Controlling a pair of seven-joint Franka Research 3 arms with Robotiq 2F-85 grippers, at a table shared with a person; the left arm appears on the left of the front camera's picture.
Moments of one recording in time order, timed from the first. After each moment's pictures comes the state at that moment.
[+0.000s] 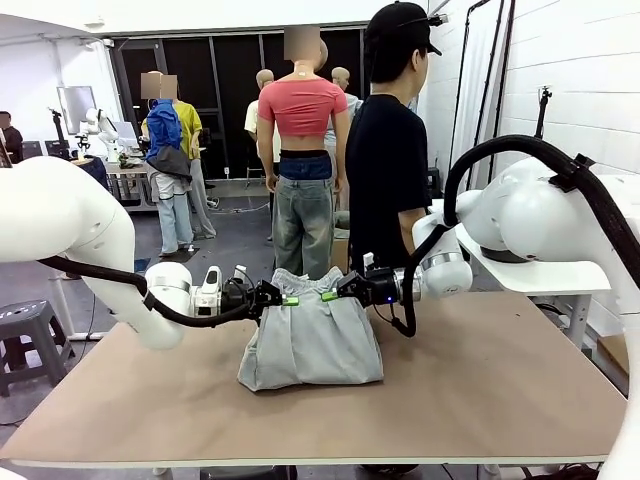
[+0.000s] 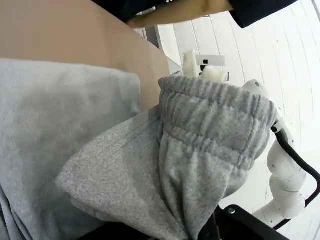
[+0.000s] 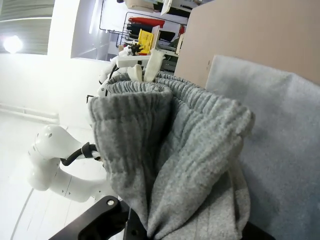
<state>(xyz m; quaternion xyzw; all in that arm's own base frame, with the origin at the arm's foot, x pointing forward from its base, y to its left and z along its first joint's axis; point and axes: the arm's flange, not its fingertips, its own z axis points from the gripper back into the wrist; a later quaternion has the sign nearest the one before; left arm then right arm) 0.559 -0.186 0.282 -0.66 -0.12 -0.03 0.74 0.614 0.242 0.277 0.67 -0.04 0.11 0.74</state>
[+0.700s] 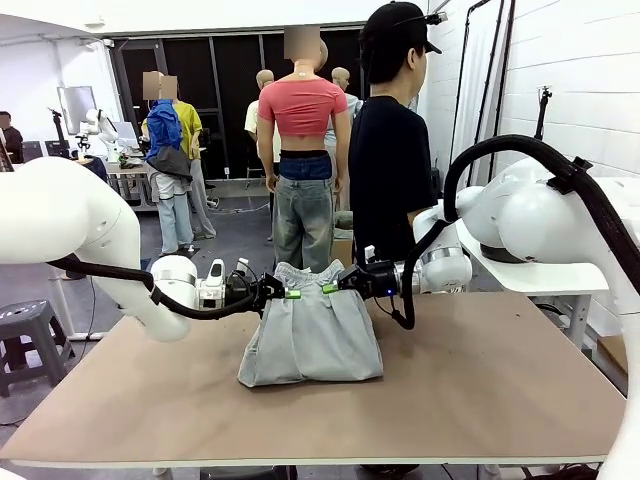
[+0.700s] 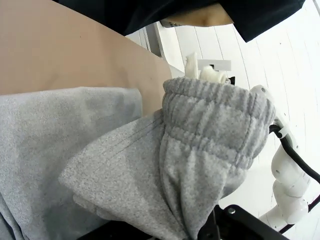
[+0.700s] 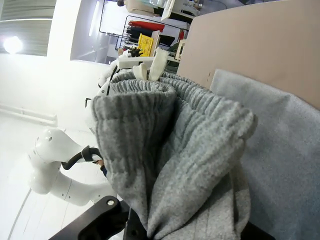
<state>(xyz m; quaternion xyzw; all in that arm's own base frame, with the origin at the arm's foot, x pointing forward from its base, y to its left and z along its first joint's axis) 0.577 -0.189 0.288 -0.65 -0.13 -0.04 0.75 0.627 0.241 0.286 0.66 -0.05 0.11 0.74</state>
